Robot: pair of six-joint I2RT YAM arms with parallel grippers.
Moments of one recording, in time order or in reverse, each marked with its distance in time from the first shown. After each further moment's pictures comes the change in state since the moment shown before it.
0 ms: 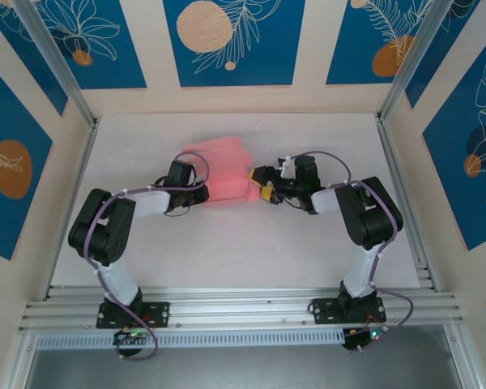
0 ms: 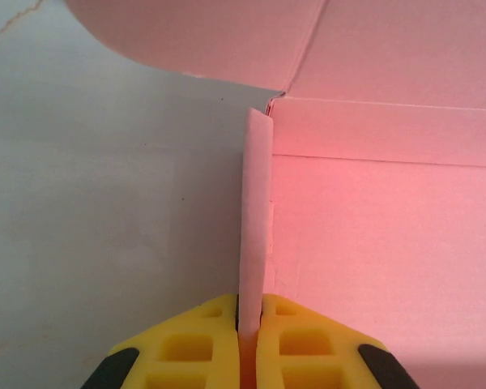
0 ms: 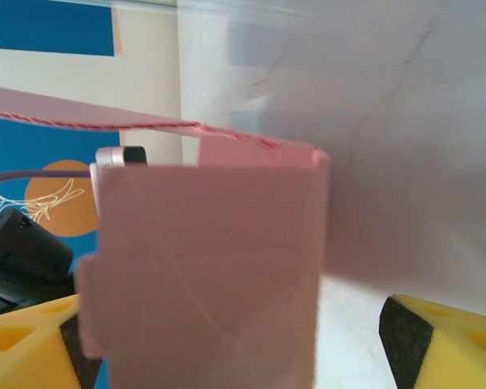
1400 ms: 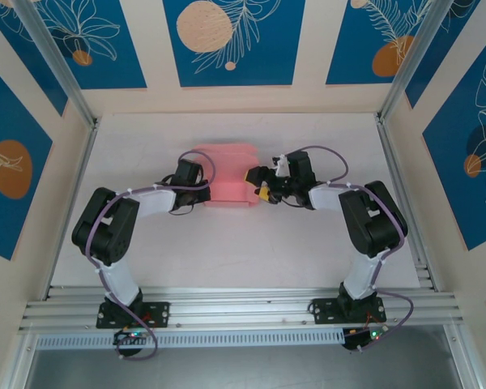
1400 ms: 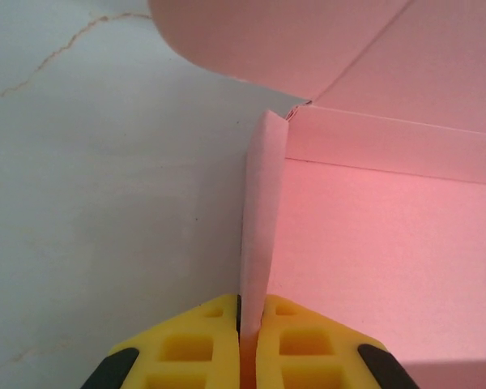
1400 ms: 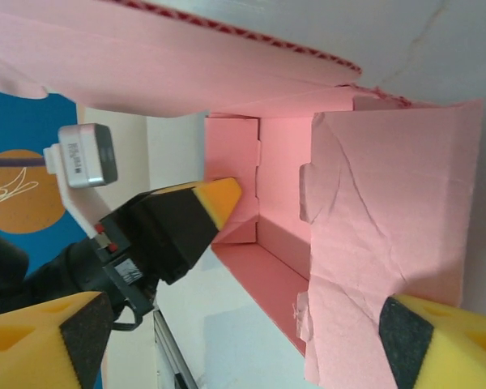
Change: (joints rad) left arm -0.060 0.017 0.051 -0.060 -0.161 0.003; right arm 0.051 -0.071 0.064 -0.283 0.089 -0.123
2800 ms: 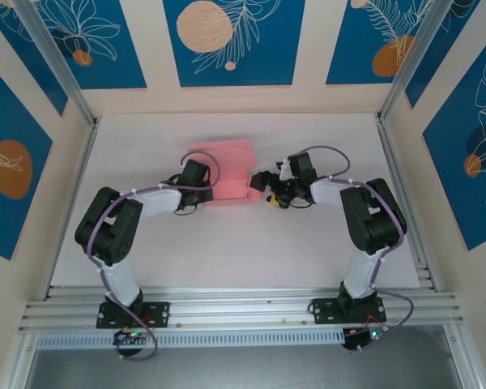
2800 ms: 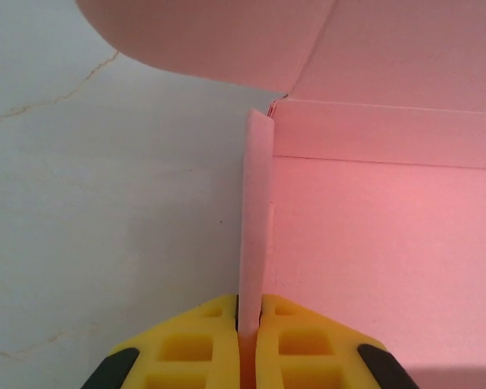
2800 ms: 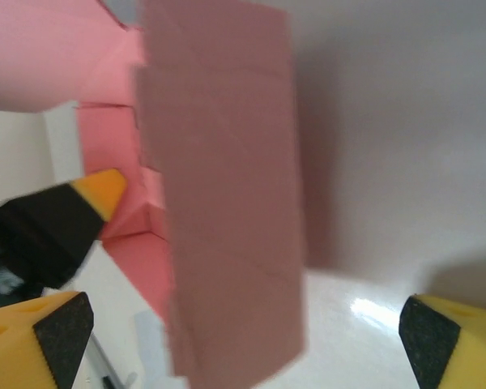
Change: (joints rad) left arm -0.051 0.009 0.040 -0.069 -0.154 -0.027; right arm -0.033 0.026 0.077 -0.291 0.080 -0.202
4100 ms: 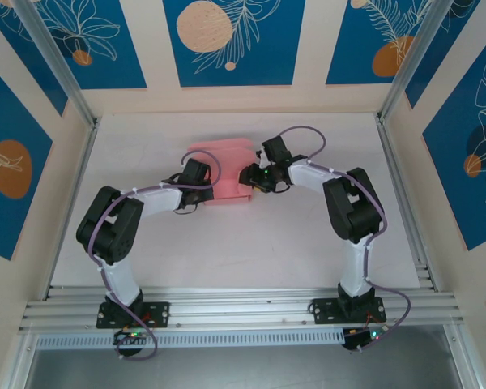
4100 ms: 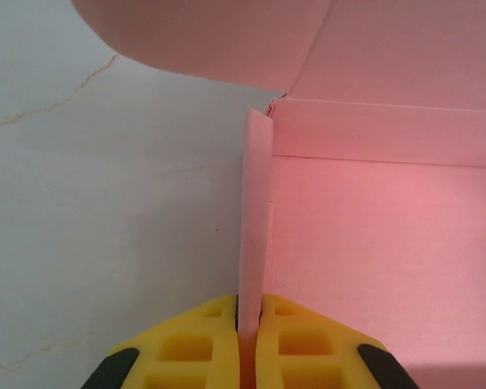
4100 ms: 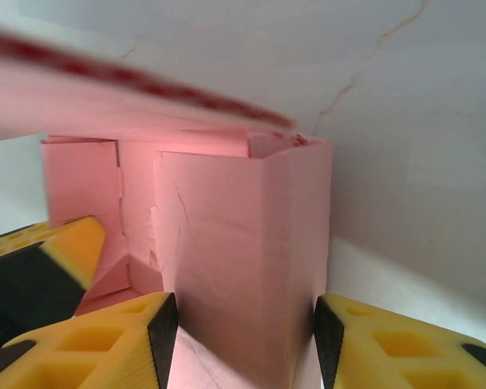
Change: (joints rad) left arm 0.000 0.013 0.015 -0.006 0.000 0.000; right arm 0.130 0.177 0.395 -0.369 0.239 -0.117
